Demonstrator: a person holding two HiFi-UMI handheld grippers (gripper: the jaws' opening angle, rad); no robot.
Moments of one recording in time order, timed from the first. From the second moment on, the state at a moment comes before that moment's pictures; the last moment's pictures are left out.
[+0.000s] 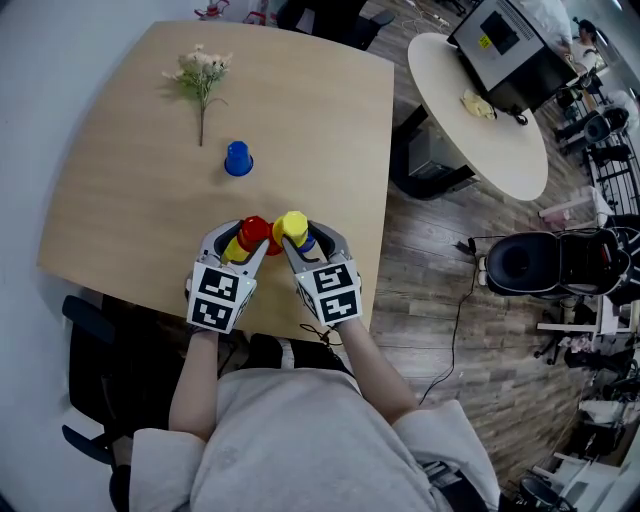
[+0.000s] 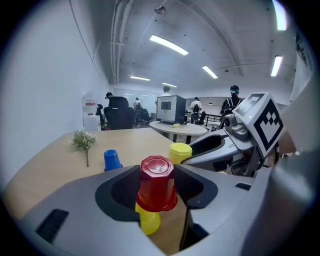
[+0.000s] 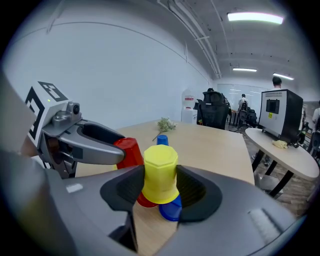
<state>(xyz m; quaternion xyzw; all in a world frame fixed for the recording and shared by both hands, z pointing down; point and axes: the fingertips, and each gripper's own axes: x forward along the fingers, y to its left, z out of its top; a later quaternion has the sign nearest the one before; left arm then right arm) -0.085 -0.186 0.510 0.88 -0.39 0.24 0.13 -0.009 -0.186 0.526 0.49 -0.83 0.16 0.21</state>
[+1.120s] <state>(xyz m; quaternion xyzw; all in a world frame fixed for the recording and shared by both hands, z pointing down) -0.154 -0.328 0.536 0.85 -0.46 0.20 0.13 0.023 -0.181 0.492 0.54 -0.81 0.19 0.12</state>
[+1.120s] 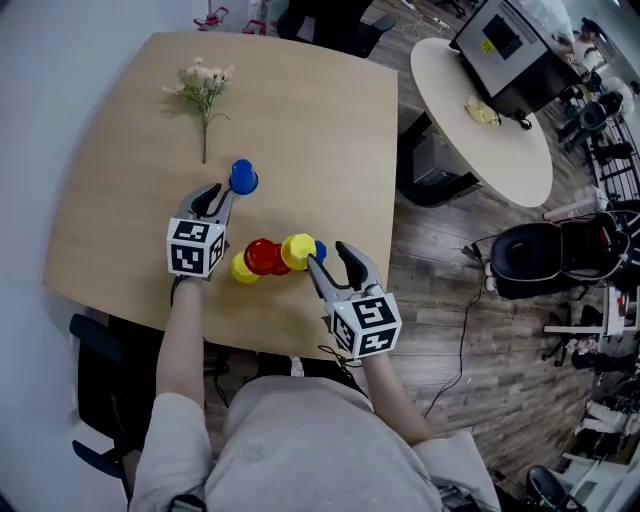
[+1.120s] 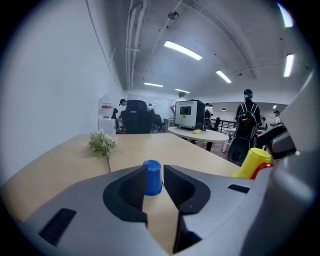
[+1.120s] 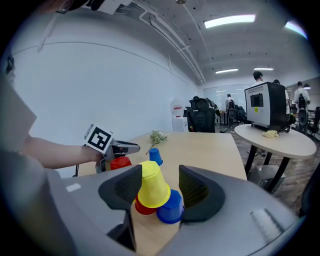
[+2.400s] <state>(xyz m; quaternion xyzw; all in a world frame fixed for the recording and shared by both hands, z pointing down) -0.145 -0.272 0.437 0.86 -0.48 0.16 0.06 0.041 -0.170 0.484 0.55 -0.81 0.16 0.13</state>
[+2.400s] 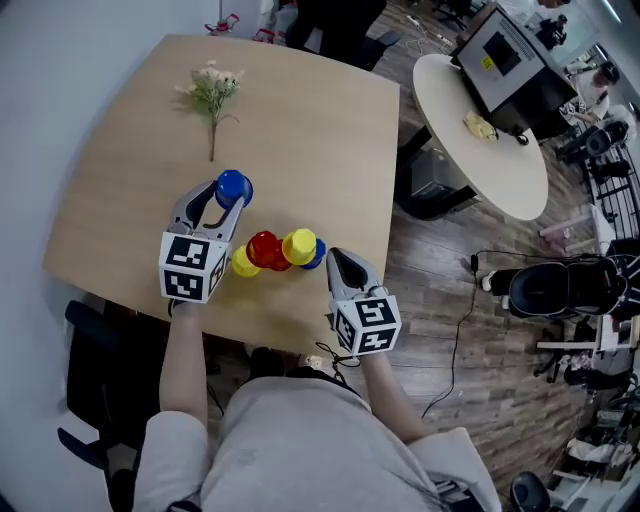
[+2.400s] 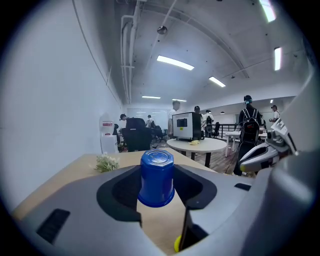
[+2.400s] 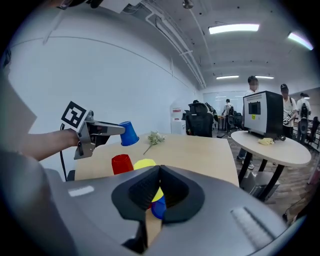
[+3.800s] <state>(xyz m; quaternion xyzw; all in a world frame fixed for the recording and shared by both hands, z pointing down) -0.056 -0.184 0.440 0.87 -0.45 0.19 0.11 0.080 -0.103 0.465 0.53 -0.83 0.15 0.11</state>
